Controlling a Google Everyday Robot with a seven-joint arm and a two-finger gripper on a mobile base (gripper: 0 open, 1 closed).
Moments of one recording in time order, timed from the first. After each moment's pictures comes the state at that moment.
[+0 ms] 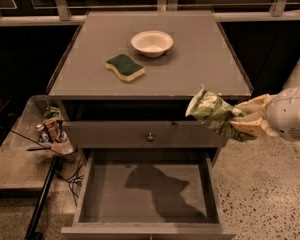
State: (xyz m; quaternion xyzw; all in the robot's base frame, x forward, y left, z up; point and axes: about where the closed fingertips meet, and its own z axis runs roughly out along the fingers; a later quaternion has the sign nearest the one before) arm 0.459 -0.219 0.871 -0.48 0.77 0.07 0.40
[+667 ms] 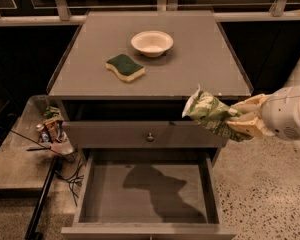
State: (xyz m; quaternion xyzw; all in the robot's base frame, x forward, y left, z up) arm 0.461 -0.212 0.868 -0.49 0.77 0.08 0.40
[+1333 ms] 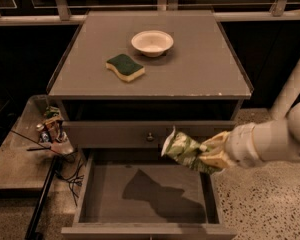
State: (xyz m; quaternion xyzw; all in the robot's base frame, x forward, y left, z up) arm 0.451 -0.169 0.748 -0.51 0.78 0.16 0.33
